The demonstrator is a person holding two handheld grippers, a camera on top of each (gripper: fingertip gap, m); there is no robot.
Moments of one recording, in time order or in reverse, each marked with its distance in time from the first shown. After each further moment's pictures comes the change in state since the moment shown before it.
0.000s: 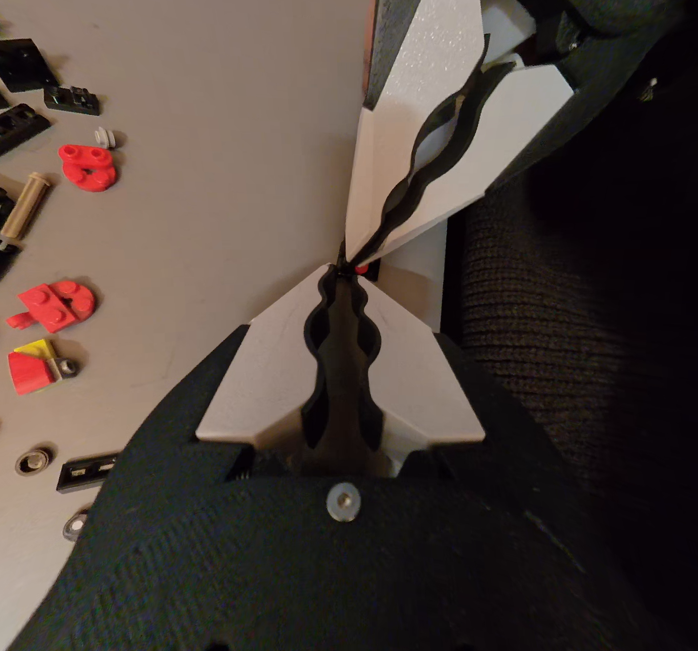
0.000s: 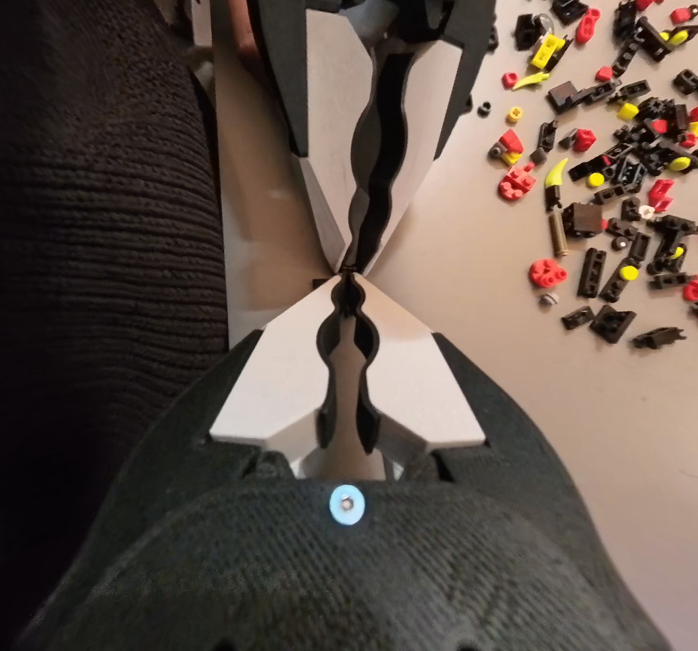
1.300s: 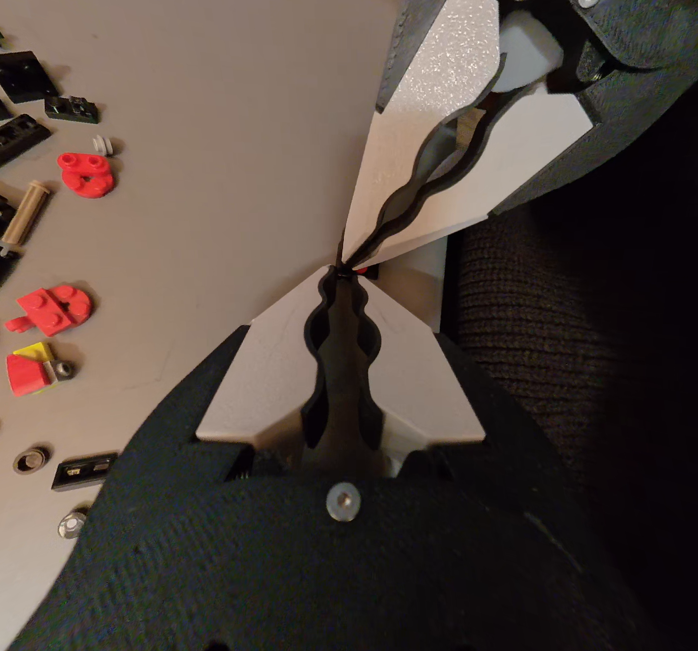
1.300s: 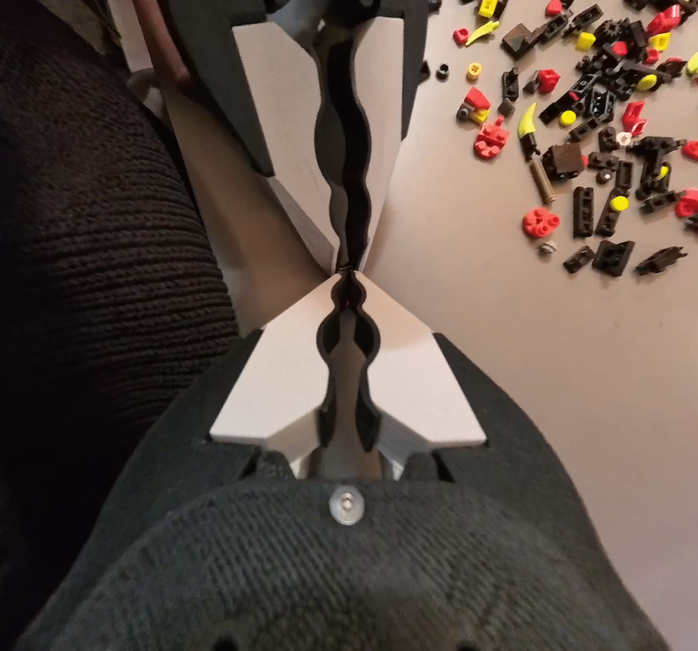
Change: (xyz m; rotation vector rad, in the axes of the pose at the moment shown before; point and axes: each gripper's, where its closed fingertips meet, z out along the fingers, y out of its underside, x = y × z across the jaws) left arm 0.002 -0.001 0.002 -0.003 -0.035 0.020; right arm 0.000 0.003 0.000 -0.046 0.144 0.181
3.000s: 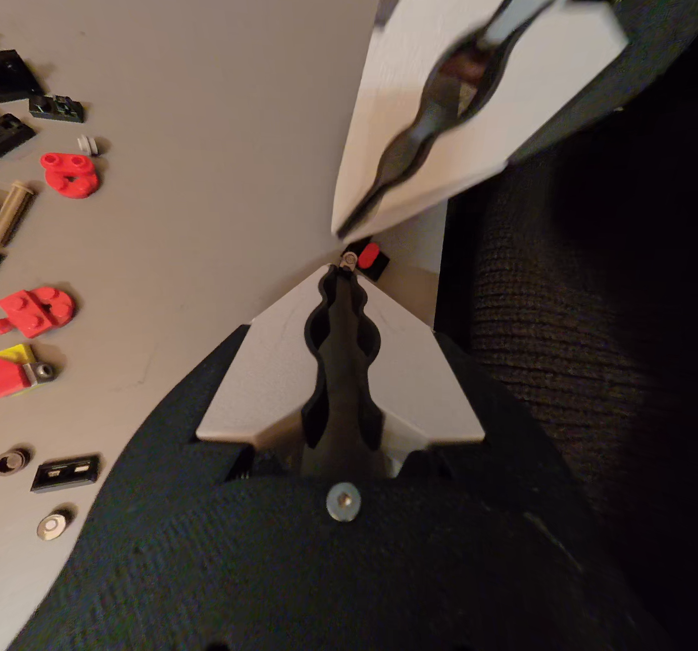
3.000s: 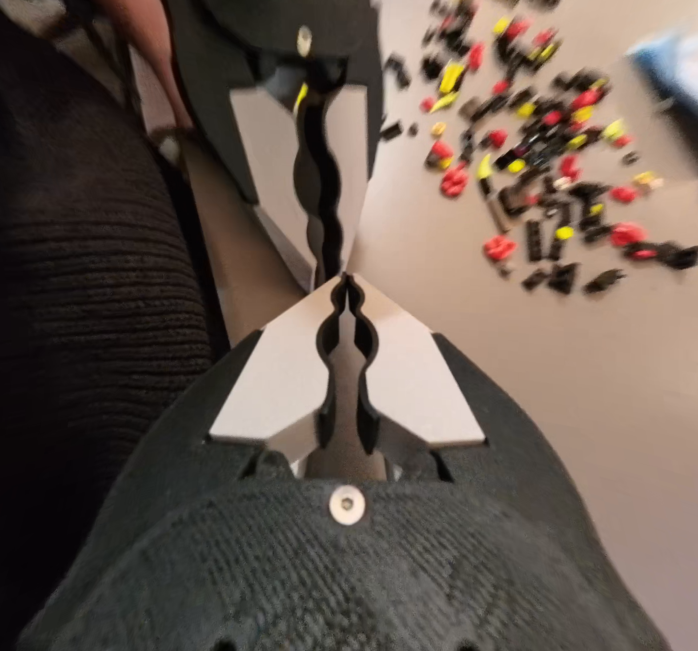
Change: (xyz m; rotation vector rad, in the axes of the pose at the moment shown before) left arm 0.005 0.001 0.003 -0.012 -0.024 0.006; right arm 0.010 -0.017 -0.020 0.195 0.019 -0.007
